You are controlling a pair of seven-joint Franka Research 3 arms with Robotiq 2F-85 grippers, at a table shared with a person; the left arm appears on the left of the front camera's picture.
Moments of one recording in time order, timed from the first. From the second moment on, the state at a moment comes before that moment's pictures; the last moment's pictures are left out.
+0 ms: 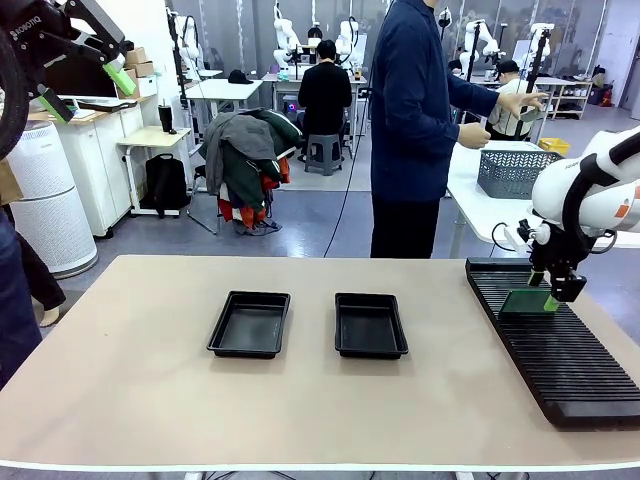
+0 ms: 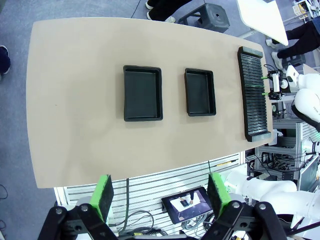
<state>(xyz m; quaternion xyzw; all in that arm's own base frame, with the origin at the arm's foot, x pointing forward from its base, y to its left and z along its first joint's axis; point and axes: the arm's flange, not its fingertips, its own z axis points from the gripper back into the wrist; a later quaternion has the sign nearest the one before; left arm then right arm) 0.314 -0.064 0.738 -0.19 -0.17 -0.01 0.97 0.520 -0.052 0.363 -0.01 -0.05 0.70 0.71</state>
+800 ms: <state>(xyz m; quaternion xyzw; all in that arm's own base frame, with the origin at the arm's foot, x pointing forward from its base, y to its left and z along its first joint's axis) 0.314 -0.064 0.738 -0.19 -0.17 -0.01 0.97 0.521 -0.047 0.362 -0.02 -0.05 0.69 0.72</state>
